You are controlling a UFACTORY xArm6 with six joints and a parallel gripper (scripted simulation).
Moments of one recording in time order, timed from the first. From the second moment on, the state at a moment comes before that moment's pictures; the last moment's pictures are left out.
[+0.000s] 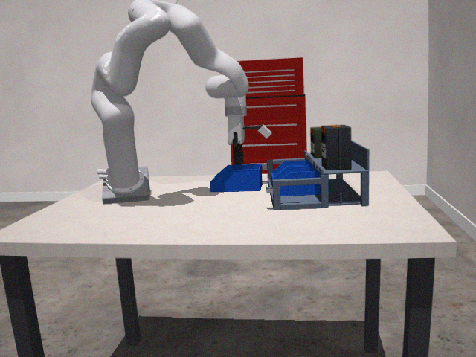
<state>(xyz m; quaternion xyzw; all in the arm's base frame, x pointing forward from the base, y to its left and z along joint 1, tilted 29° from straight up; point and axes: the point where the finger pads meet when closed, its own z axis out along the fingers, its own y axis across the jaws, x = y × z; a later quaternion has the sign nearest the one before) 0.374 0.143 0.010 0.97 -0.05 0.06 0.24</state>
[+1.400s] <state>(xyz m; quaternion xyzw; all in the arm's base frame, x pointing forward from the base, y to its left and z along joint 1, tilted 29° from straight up) 0.376 0.127 -0.018 0.97 -0.05 0.06 0.24</state>
